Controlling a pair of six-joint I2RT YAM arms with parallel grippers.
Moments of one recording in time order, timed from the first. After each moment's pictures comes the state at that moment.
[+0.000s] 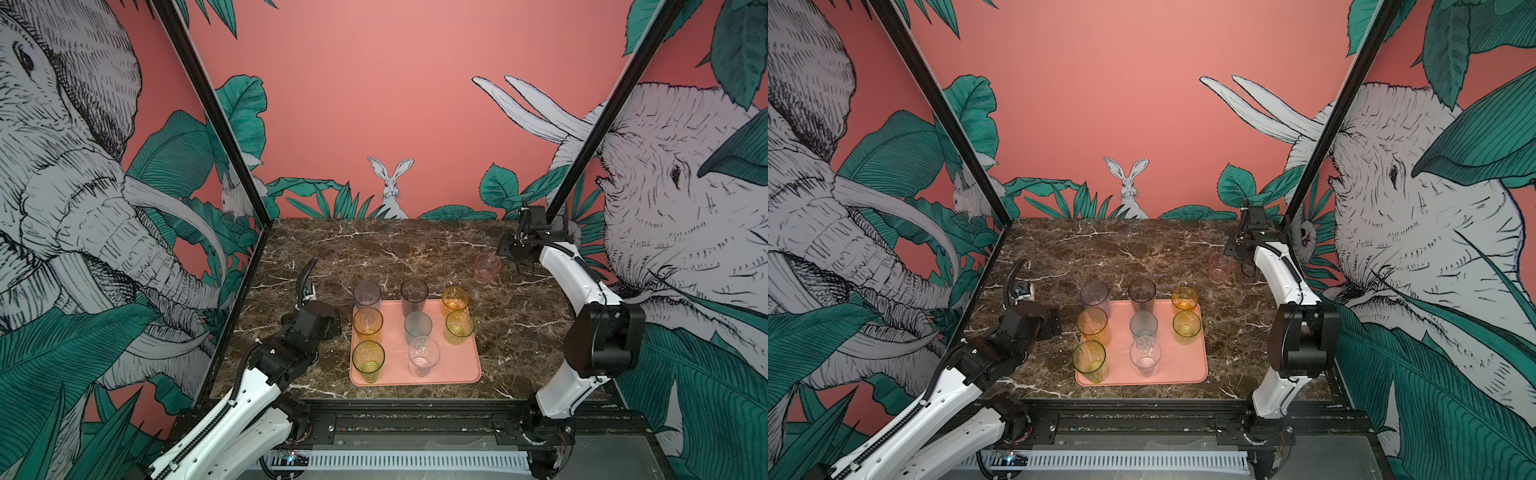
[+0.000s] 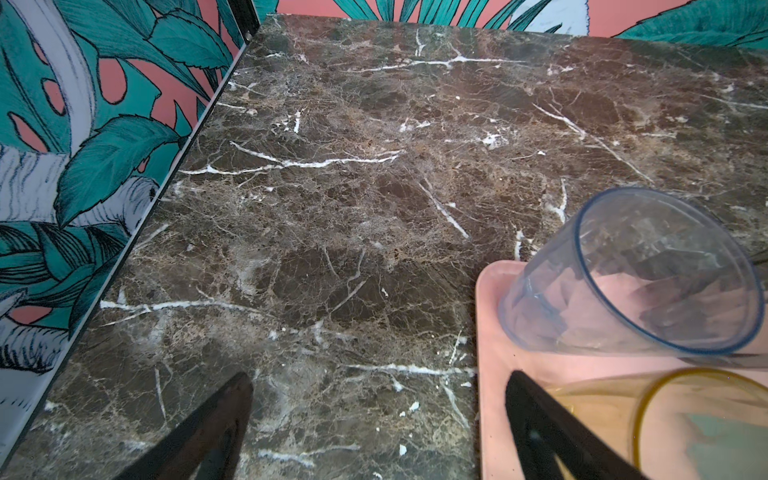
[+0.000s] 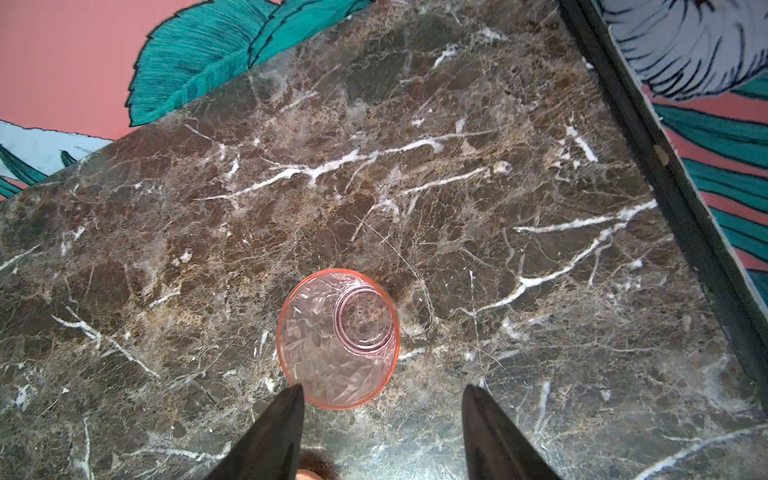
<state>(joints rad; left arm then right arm) -0.60 0.72 0.65 -0.70 -0.55 -0.48 0.04 1.73 1.52 -0.74 0.05 0.41</state>
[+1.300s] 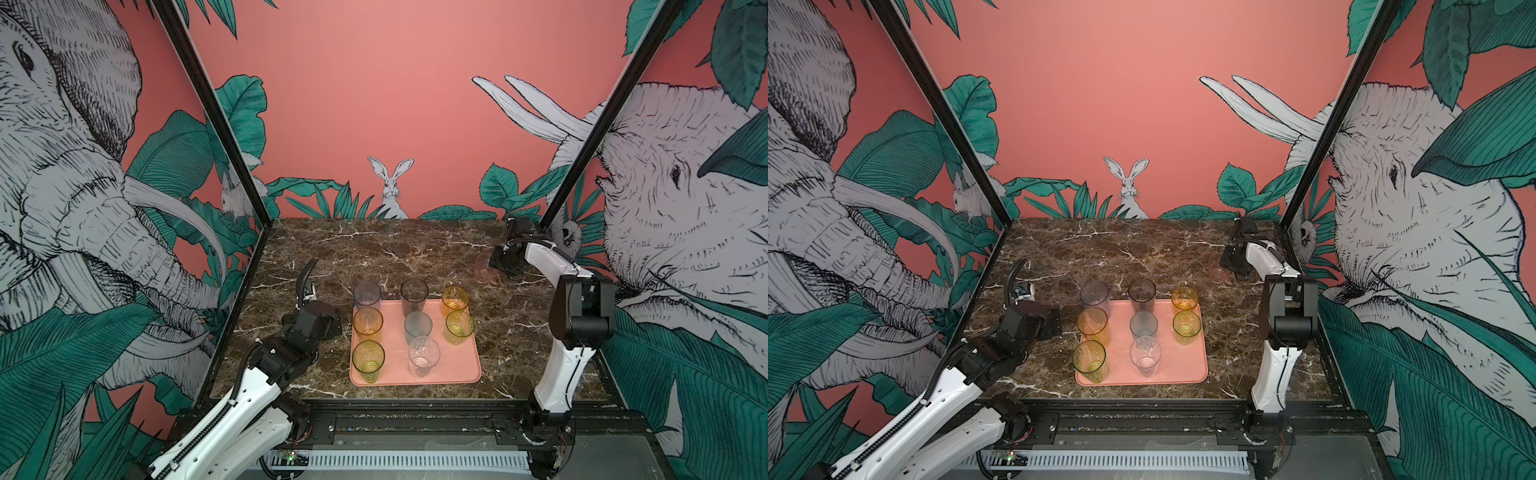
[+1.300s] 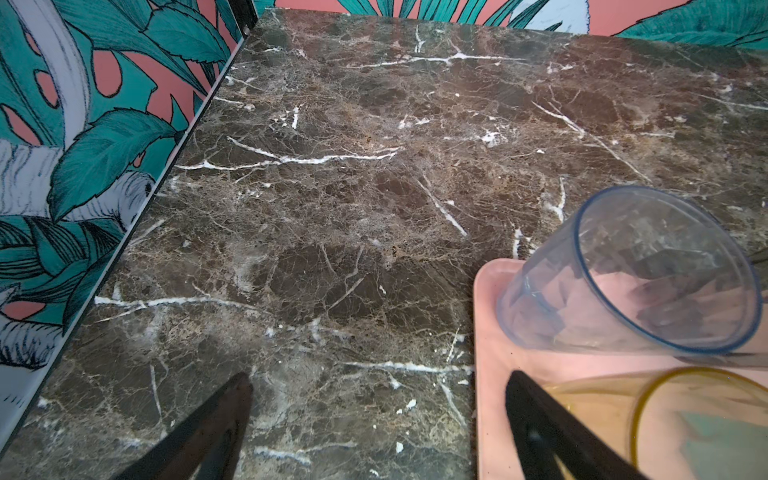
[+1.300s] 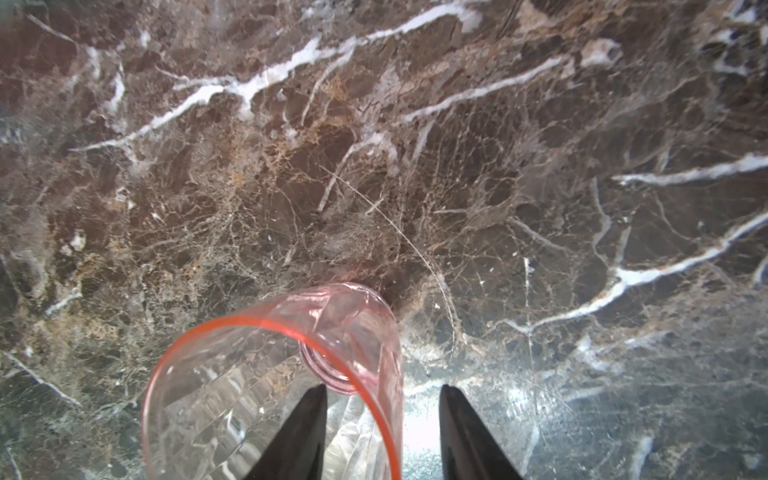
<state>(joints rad) -0.60 0.72 0.65 -0.70 -0.54 -0.50 0.01 1.96 1.54 -0.71 -0.05 0.44</state>
